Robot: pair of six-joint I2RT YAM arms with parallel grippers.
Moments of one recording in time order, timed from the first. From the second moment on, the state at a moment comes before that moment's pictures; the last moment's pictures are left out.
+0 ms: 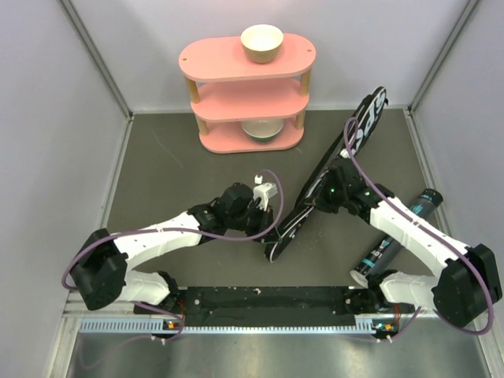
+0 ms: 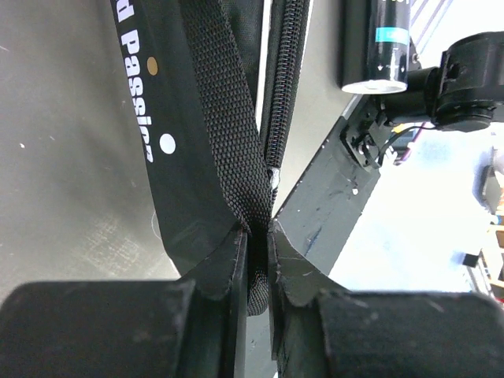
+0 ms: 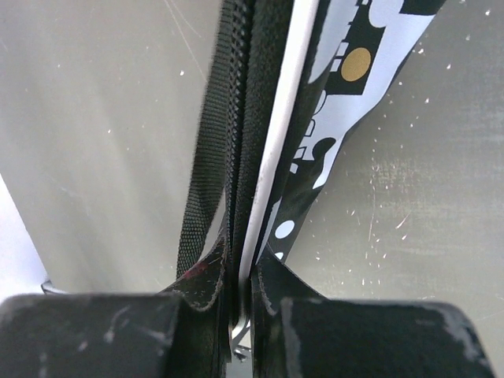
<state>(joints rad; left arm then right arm) -0.89 1.32 0.79 -0.13 0.42 -0.55 0.53 1.20 0.86 -0.50 0.00 0.93</state>
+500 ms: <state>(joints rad) -0.87 1.27 0.72 -0.03 0.49 -0.63 0.50 1.16 0.82 -0.46 -0.06 0.86</state>
